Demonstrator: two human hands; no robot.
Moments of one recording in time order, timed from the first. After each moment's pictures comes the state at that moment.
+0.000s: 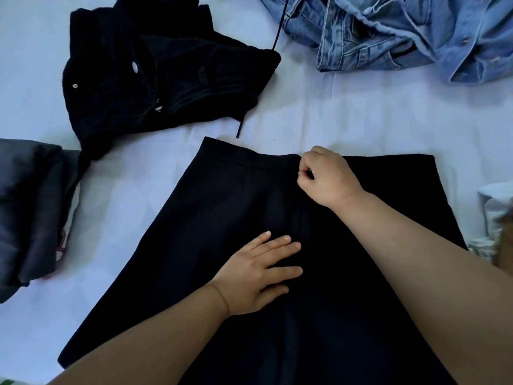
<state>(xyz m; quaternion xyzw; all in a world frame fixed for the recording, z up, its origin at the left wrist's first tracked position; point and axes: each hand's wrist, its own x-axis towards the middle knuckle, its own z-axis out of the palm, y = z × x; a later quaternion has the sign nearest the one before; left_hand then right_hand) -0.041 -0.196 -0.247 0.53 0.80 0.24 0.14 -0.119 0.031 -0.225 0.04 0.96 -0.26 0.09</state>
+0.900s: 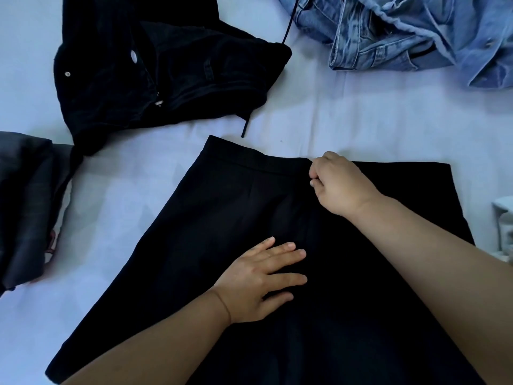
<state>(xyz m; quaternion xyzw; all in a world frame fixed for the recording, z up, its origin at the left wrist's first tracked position) -0.043 -0.196 -0.252 0.49 0.80 0.30 0.16 -0.122 0.036 -0.223 0.03 0.96 -0.19 0.19</state>
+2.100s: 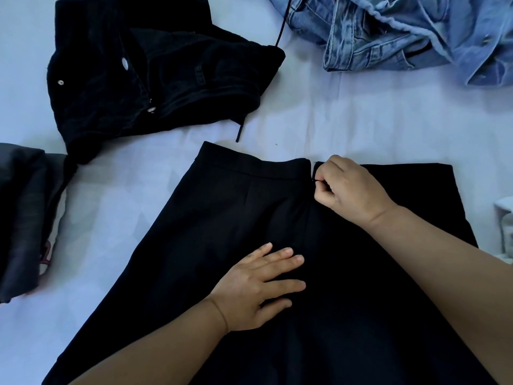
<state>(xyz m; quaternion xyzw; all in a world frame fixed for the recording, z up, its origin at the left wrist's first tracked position) -0.042 -0.196 -0.255 0.49 0.81 0.29 0.16 -0.106 0.059 -0.241 -0.08 0.97 -0.21 -0.05</state>
